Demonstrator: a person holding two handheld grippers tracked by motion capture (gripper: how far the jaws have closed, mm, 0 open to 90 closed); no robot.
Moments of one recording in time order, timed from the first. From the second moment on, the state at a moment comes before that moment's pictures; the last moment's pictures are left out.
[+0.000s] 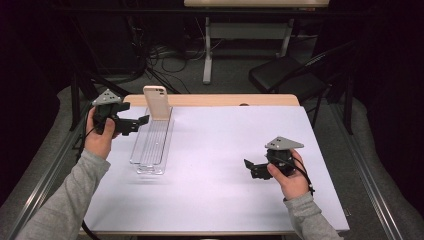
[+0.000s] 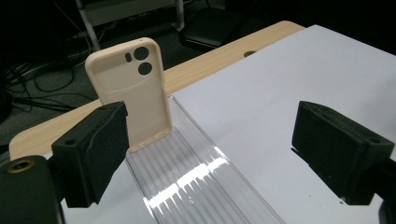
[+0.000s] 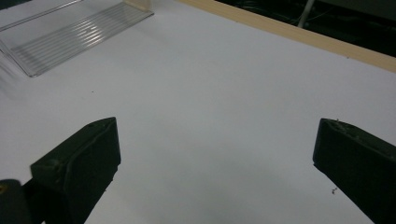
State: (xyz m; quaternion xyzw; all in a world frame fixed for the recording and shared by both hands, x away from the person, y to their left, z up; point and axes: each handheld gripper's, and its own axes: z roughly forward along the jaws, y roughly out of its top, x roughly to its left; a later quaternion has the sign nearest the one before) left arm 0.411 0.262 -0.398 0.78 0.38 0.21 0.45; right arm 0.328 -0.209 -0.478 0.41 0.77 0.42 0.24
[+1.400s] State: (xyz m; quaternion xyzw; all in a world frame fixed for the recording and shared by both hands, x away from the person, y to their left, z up) left arm 0.329 0.237 -0.445 0.77 0.37 0.17 0.49; right arm 0.297 -0.229 -0.484 0.40 0.77 0.44 0.23
